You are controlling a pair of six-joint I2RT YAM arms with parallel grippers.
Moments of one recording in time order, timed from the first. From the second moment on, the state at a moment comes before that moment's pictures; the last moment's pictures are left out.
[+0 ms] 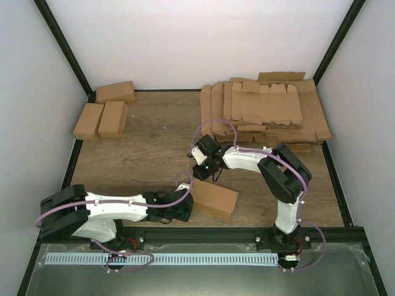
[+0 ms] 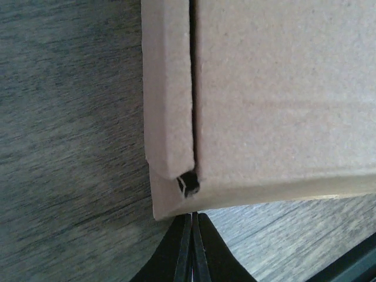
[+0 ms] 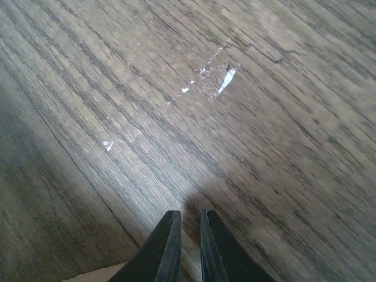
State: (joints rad) left arm -1.24 1.32 0.51 -0.25 -0.12 -0.90; right arm 0.77 1.86 1.09 -0.38 -0.30 0.10
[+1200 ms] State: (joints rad) left arm -1.05 1.33 0.44 -0.05 -0.19 -0.56; right arm 0.69 1.84 1.00 -0.21 -0.35 0.15
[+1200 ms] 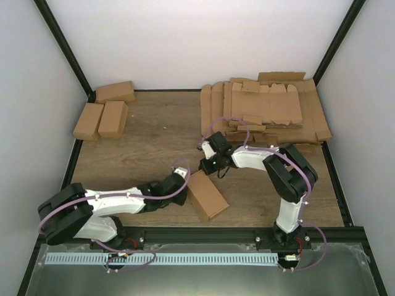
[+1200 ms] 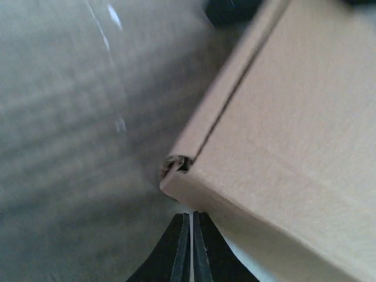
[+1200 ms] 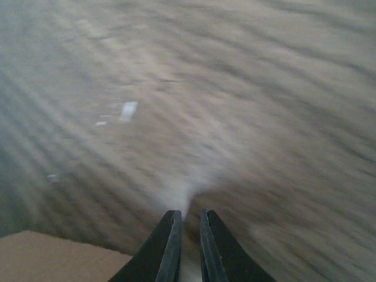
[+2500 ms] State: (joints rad) left arm -1.32 1.41 0.56 -0.23 0.01 -1.16; right arm 0.82 1.43 0.71 -0.65 -0.04 0.70
